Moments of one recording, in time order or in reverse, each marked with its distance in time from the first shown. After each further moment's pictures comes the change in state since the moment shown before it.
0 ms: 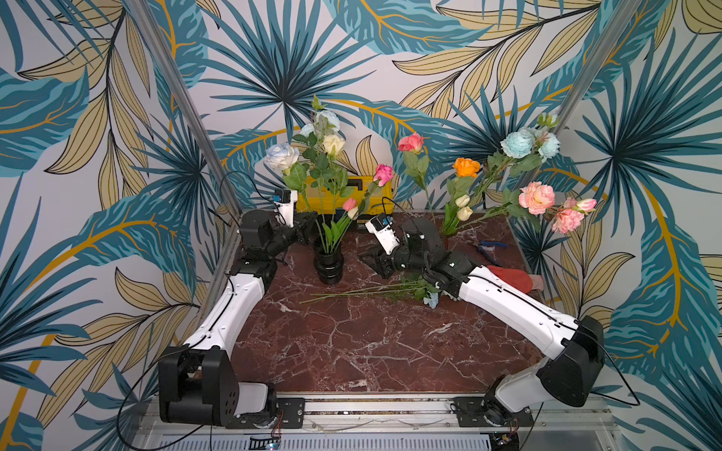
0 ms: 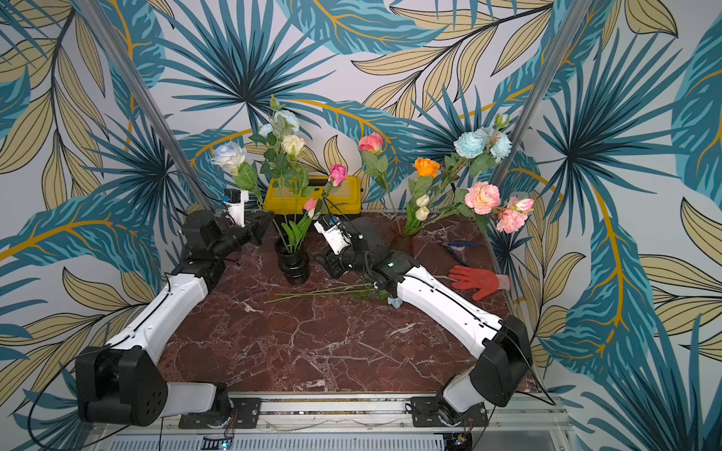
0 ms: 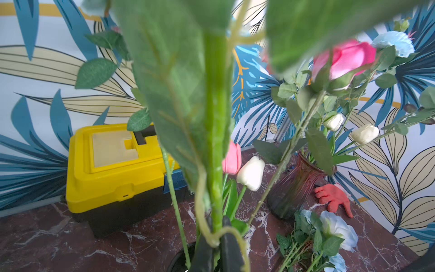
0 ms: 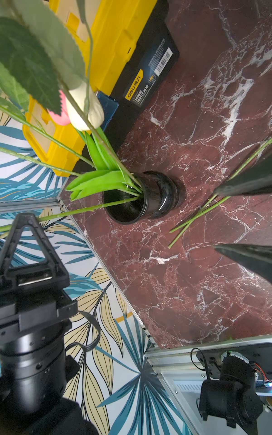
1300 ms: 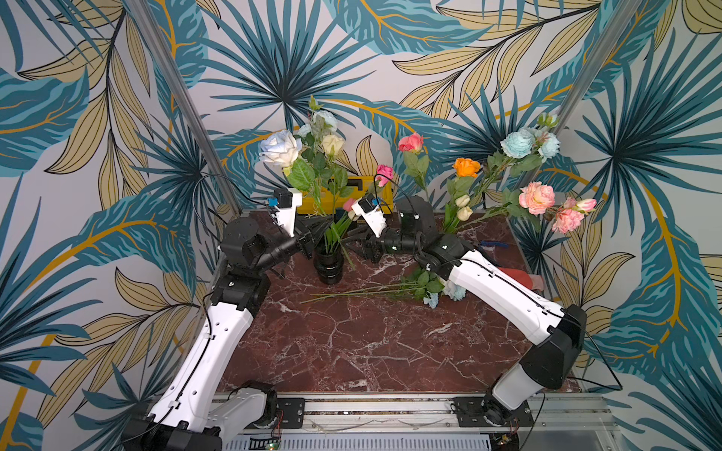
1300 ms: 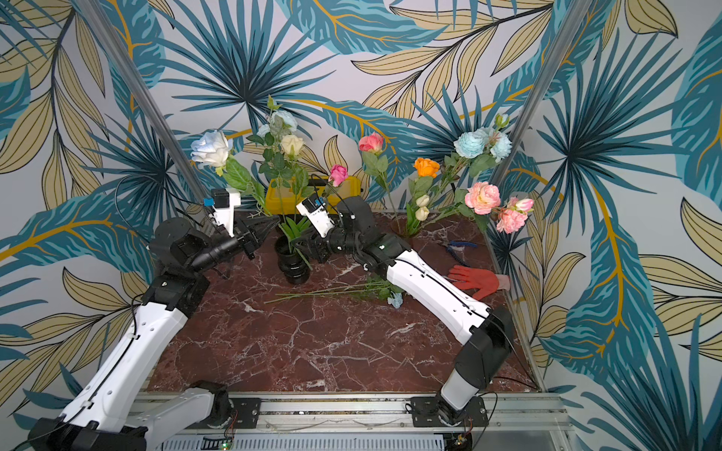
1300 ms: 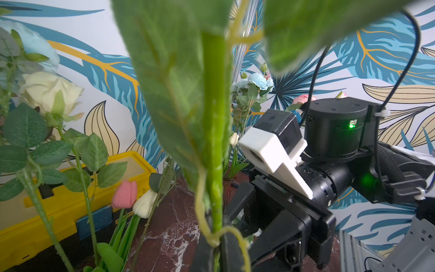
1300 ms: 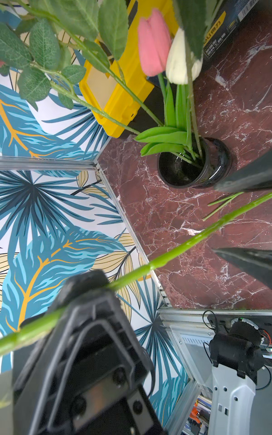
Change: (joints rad) left arm -0.127 -0.248 0.053 -0.131 0.166 -0.092; right arm 0.002 0.138 0.256 0.008 -0.200 -0.010
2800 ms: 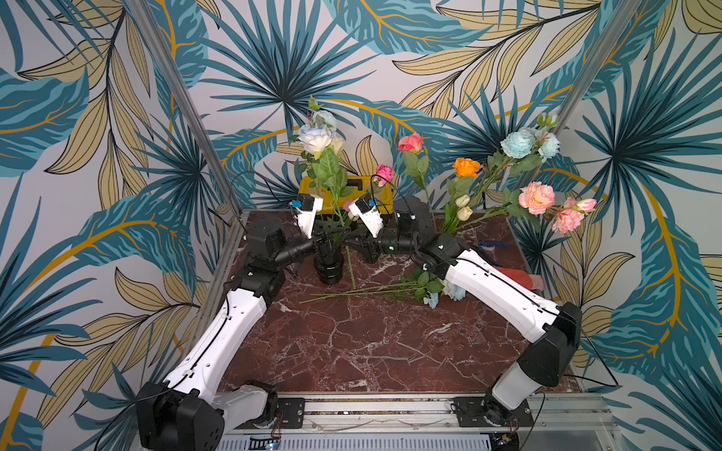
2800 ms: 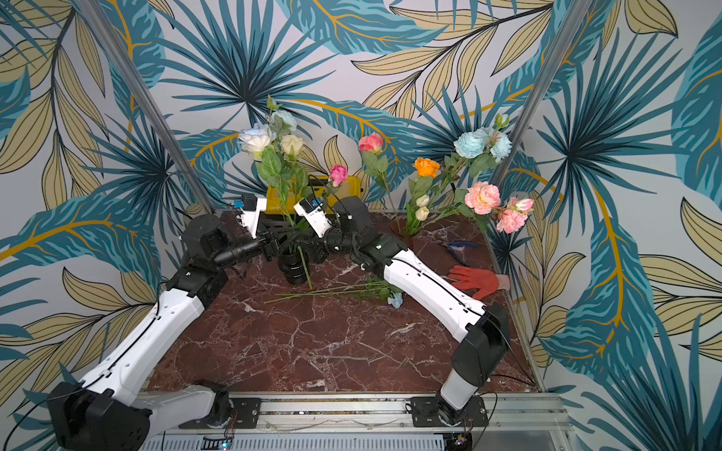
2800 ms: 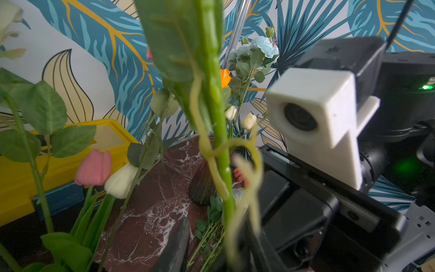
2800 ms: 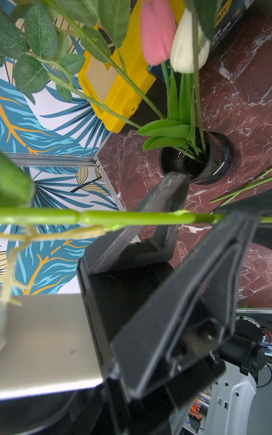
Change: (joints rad) left arm -0.064 0.129 -0.010 -0.006 0.013 0.002; right arm 0.007 0.020 0.005 0.007 -0.004 0.008
